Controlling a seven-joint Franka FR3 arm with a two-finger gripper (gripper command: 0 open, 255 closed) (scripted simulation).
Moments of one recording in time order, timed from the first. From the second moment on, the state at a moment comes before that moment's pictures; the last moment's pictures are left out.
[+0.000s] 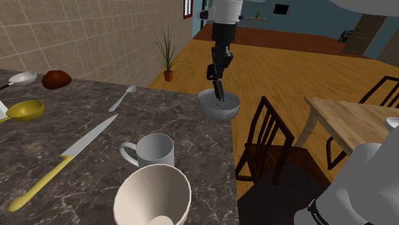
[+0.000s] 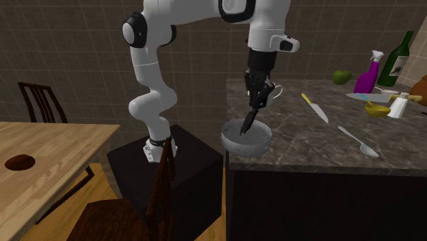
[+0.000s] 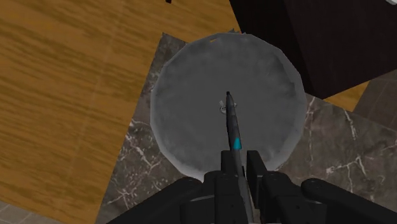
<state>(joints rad) 0.16 -0.08 0.04 -1.65 0.02 1.53 -0.97</state>
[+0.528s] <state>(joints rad) 0.16 -0.10 0.05 -1.77 0.02 1.64 -0.97</state>
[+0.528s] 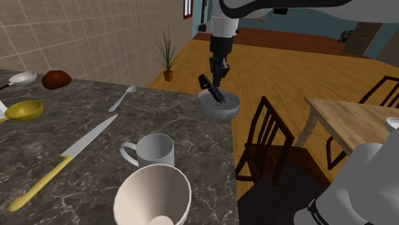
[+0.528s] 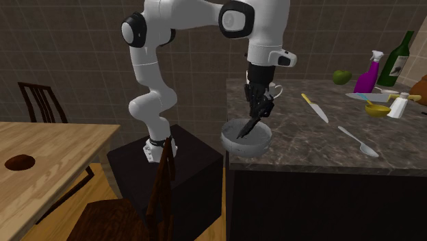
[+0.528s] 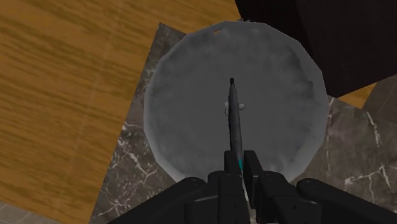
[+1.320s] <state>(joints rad) 0.16 -0.10 0.05 -1.84 0.02 1.69 -0.97</state>
